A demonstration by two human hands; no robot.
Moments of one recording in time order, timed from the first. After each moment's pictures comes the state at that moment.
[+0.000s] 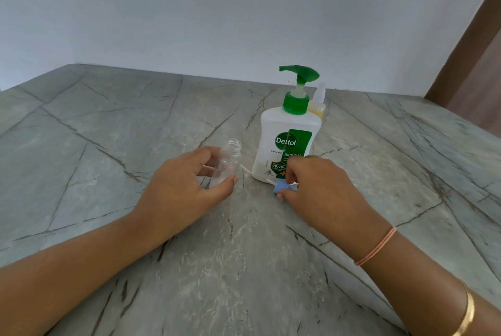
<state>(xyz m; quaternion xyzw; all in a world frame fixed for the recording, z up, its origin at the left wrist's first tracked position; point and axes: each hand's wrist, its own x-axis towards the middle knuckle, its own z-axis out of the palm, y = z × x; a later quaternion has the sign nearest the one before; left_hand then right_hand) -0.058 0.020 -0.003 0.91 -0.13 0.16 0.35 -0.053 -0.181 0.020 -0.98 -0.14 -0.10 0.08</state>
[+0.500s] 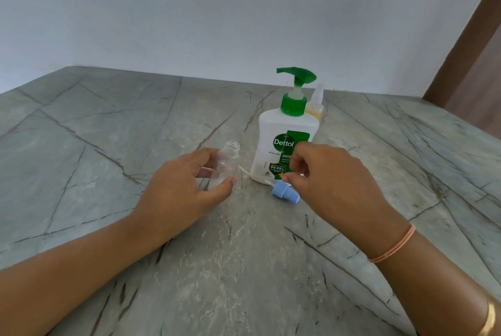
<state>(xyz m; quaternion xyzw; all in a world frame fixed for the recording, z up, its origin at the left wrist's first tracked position) -0.060 0.018 -0.001 0.91 -0.11 0.15 0.36 -0.064 -0.185 0.045 -0.98 -0.10 -0.13 0.10</state>
